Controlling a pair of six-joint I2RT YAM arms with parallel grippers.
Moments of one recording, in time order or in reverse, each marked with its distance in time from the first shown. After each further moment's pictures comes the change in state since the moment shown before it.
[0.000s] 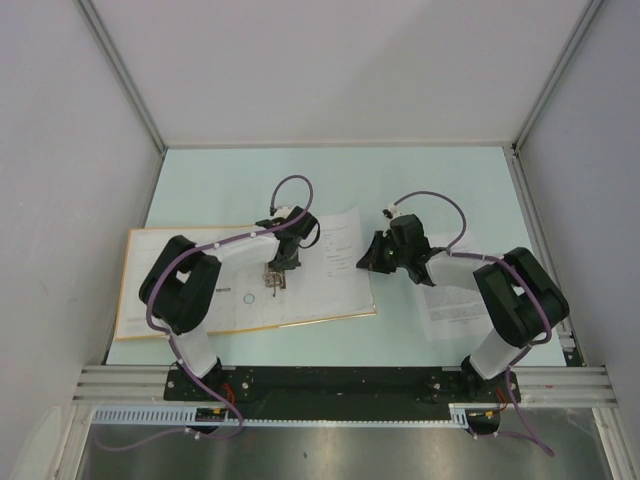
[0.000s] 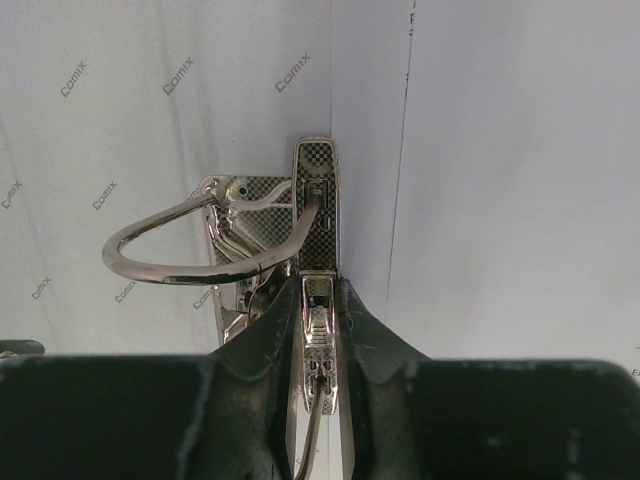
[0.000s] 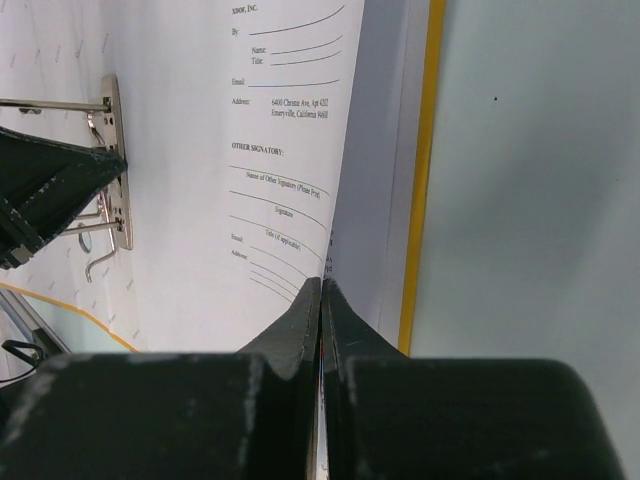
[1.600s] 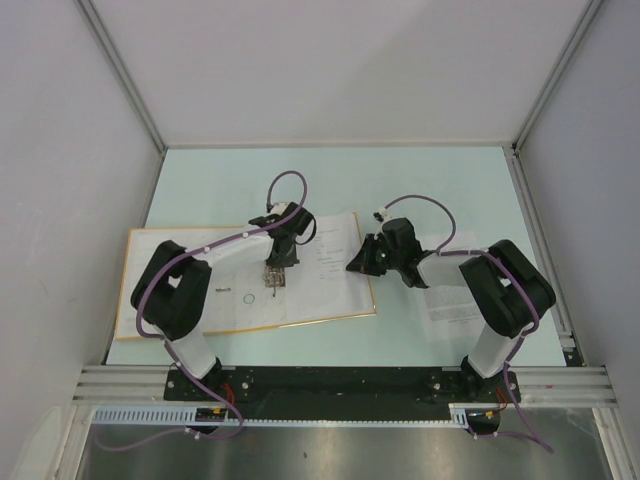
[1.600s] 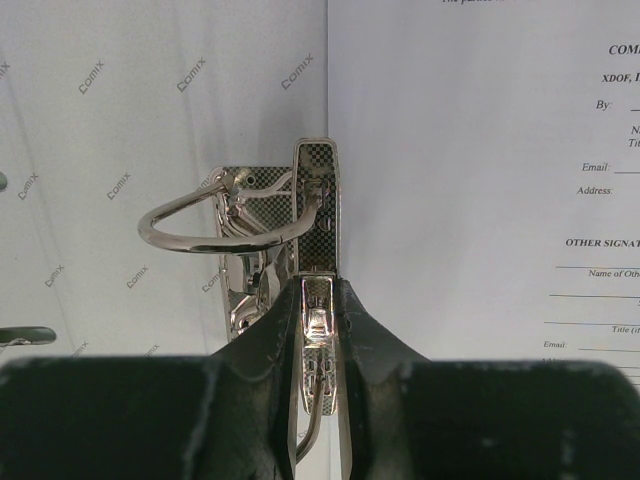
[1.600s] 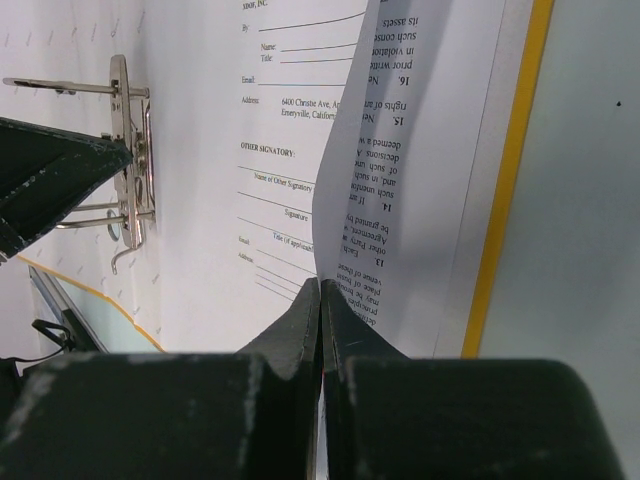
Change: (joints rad) left arm 0.010 -0.055 0.006 -0.031 0.037 0.002; right arm 0.039 0.087 0.000 0.132 -0.058 0.053
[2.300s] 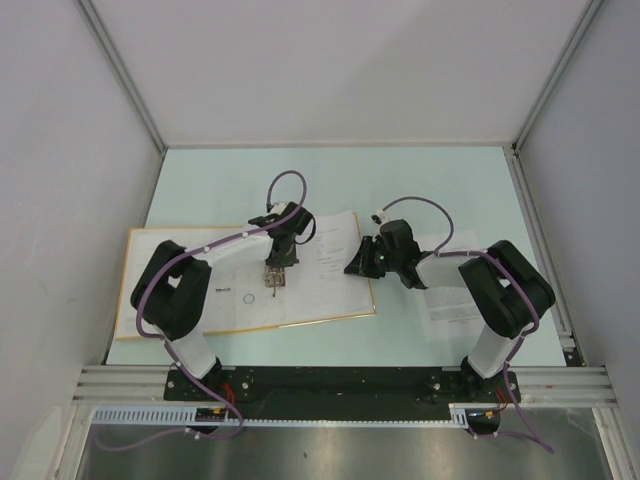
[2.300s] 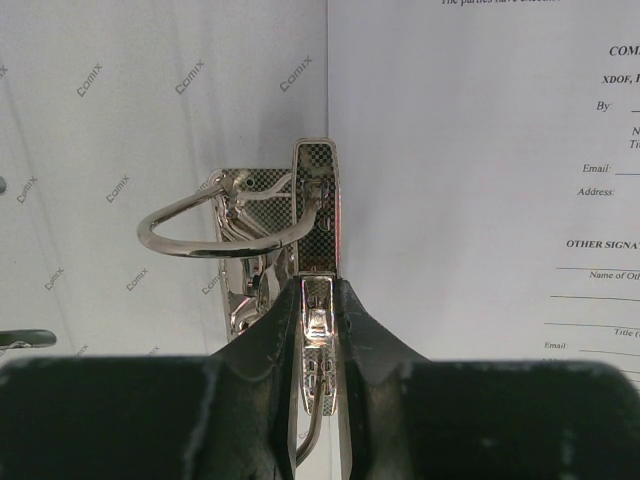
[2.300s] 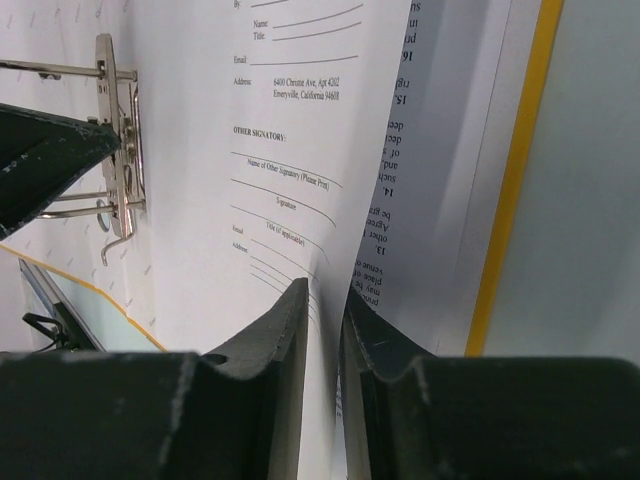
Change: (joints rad) left arm 0.005 0.000 0.000 0.003 0.010 0.010; right arm 0.016 -0.001 0.000 -0.021 0.010 -0.003
